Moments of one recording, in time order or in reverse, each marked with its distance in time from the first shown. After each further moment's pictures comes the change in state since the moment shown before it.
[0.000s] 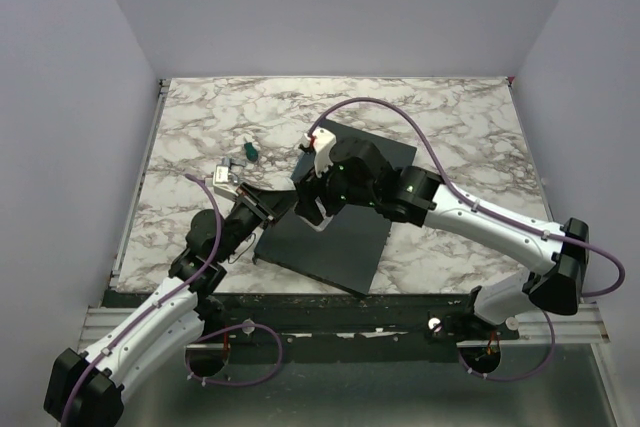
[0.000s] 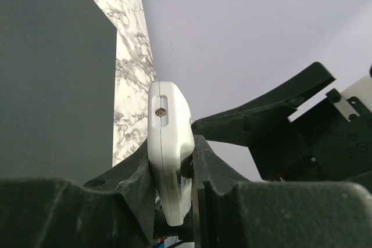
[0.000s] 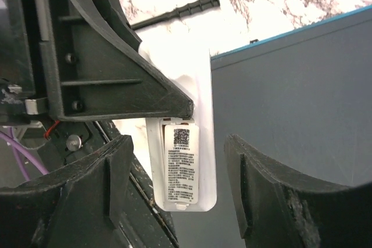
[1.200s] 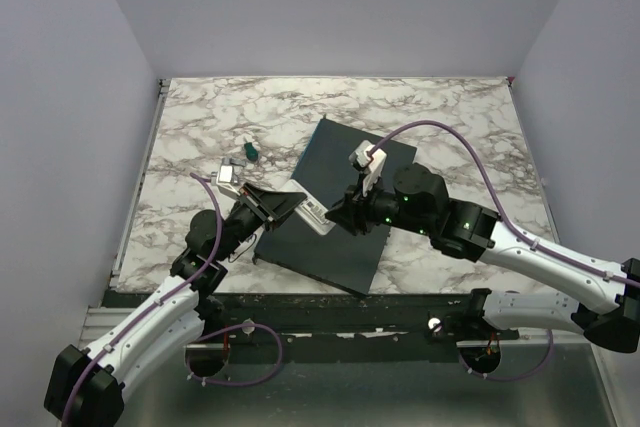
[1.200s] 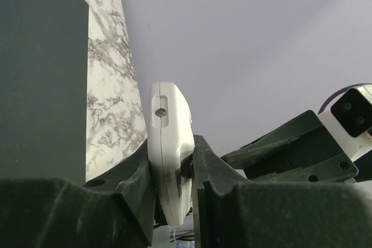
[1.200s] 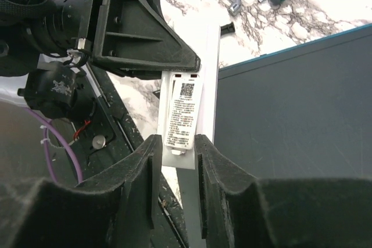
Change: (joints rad) left arm 0.003 0.020 -0.010 0.065 0.086 -0.091; right arm 0.000 -0.385 -0.372 0.243 -0.047 0.032
